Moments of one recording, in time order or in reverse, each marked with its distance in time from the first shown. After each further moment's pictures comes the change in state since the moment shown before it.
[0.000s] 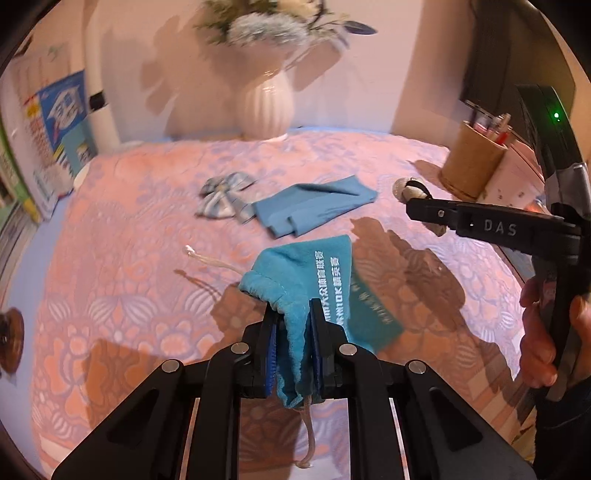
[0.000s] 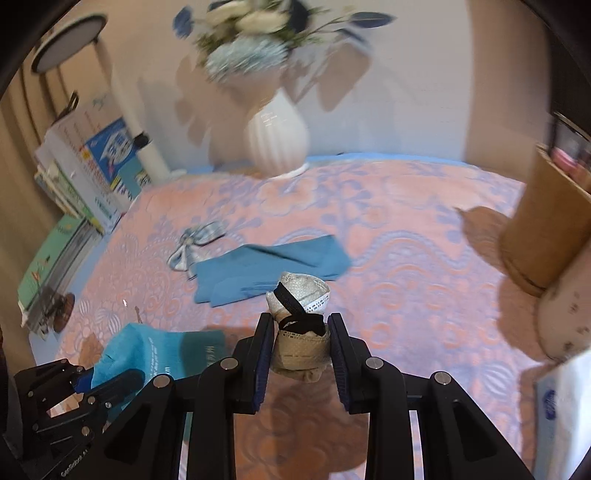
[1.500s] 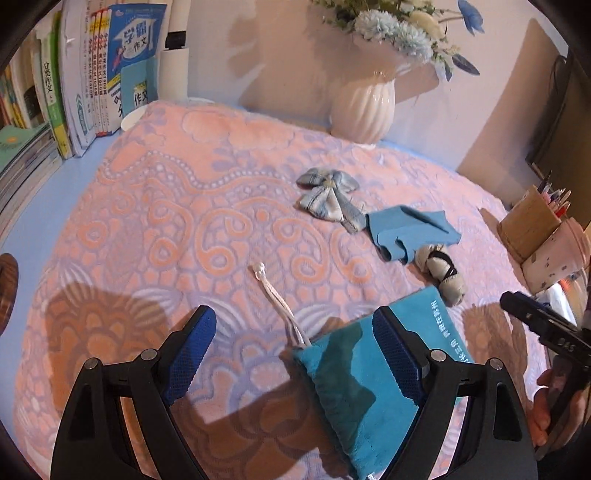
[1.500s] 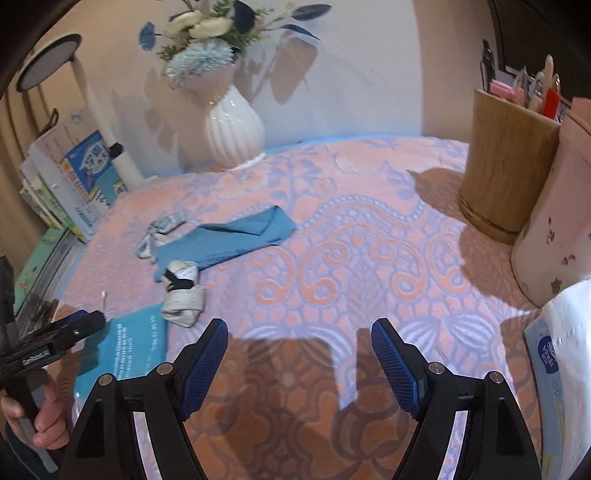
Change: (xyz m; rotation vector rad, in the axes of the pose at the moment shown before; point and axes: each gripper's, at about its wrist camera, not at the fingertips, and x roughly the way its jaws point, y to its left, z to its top) left arm 0.028 0.093 -0.001 -0.272 -0.012 0.033; right arm 0.003 -0.030 -0.032 0.061 -0.021 -0.054
